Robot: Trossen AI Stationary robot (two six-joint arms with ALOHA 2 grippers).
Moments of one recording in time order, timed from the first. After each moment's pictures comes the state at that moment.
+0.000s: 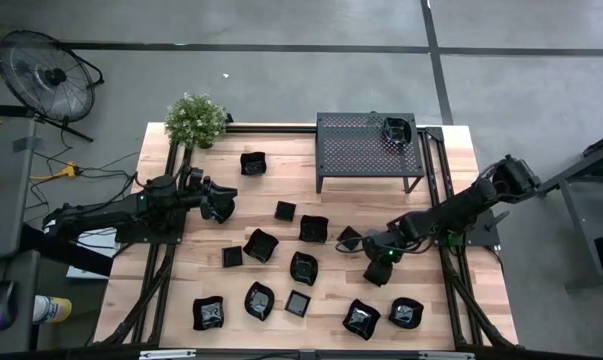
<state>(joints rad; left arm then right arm) 0.22 0.11 0.01 0.04 0.01 -0.72 0.35 1.47 0.66 -0.50 -0.22 0.99</state>
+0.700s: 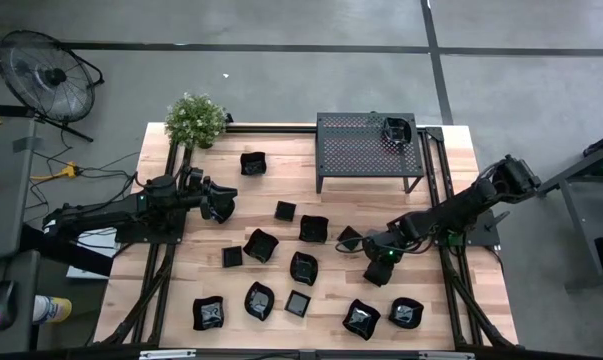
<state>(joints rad) 0.22 0.11 0.01 0.04 0.01 -0.72 0.35 1.47 0.66 -0.50 -0.23 0.99</state>
